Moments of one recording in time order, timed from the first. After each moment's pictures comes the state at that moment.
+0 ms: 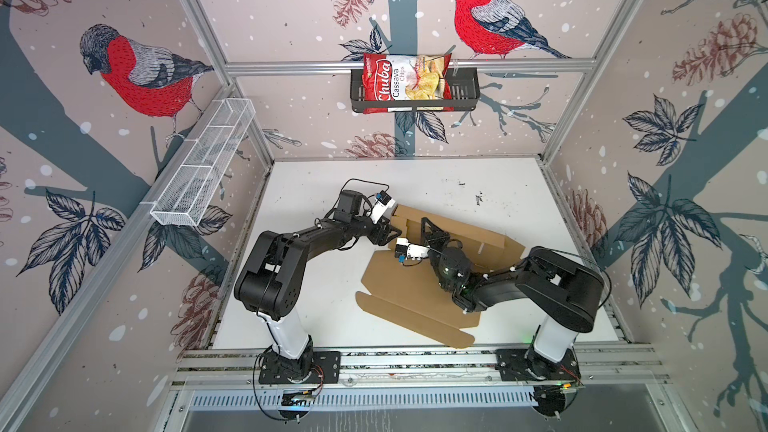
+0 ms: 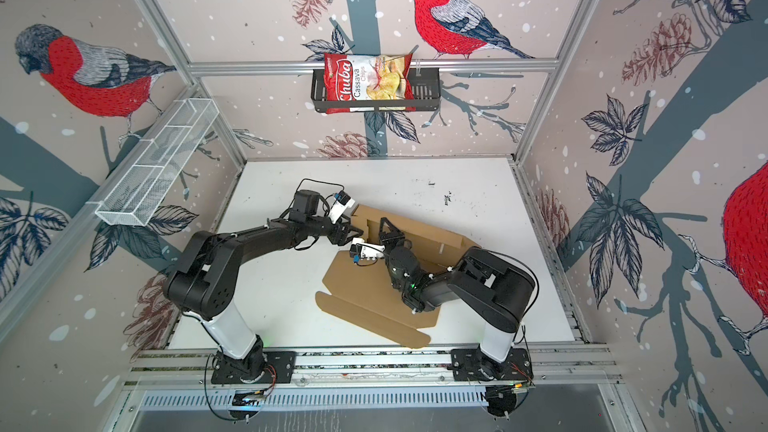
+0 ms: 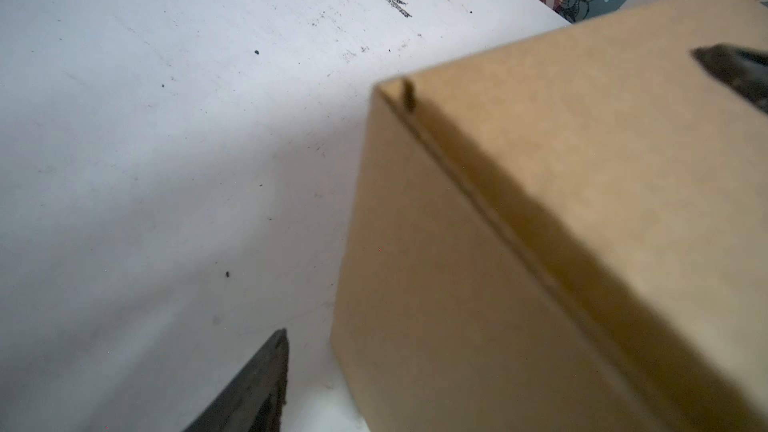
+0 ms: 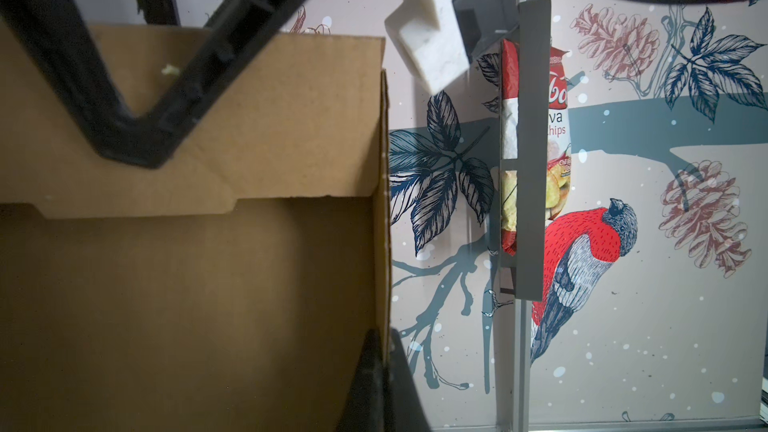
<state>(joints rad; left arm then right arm) -0.37 1.74 0.92 0.09 0.67 0.19 1.00 1.75 0.56 1.20 0.65 -1.51</state>
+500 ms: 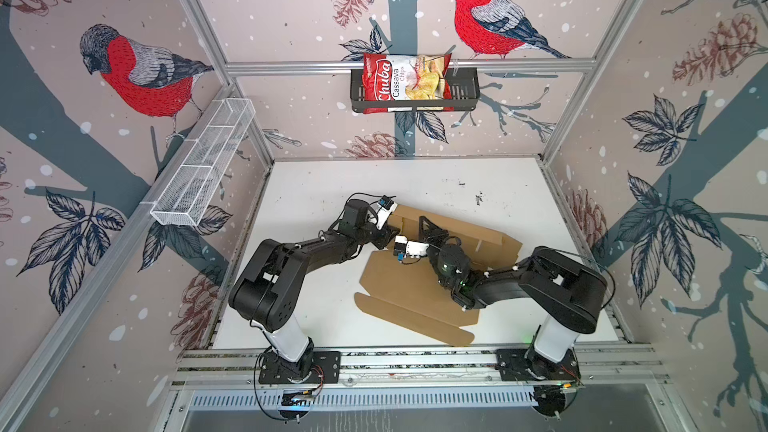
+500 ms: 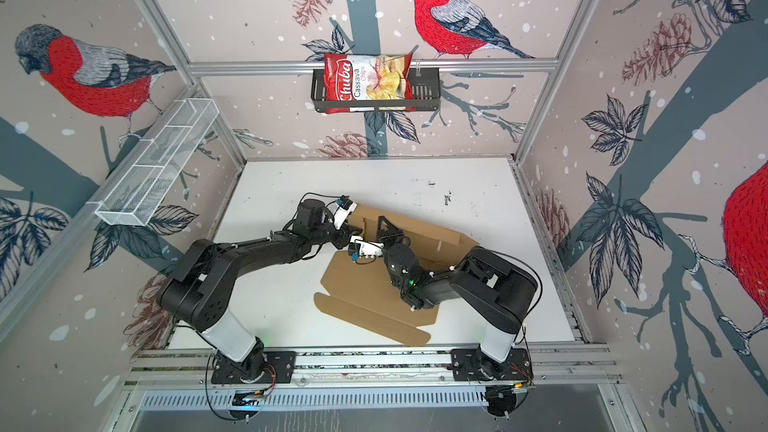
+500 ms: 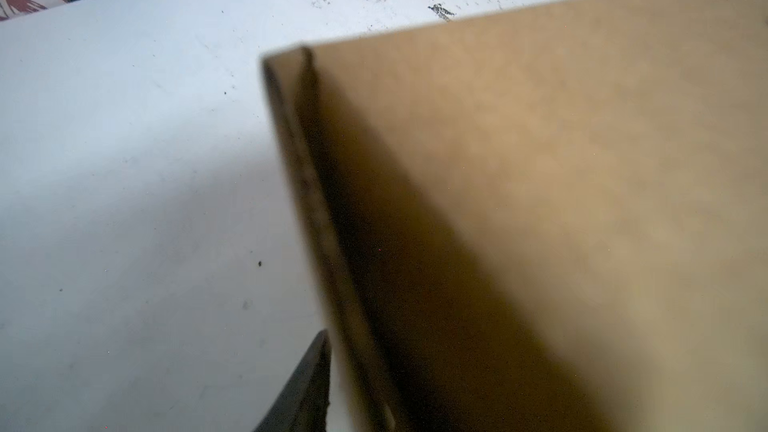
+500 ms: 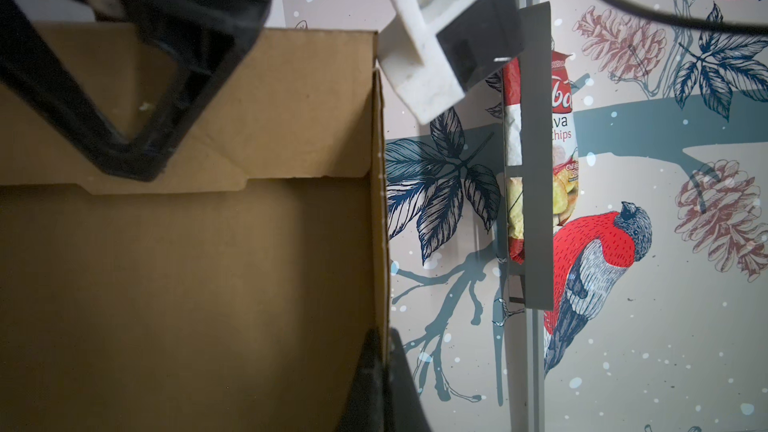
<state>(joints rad) -0.43 1.67 0.80 0.25 0.43 0.11 1.00 1.73 0.59 1.14 0.62 -1.46</state>
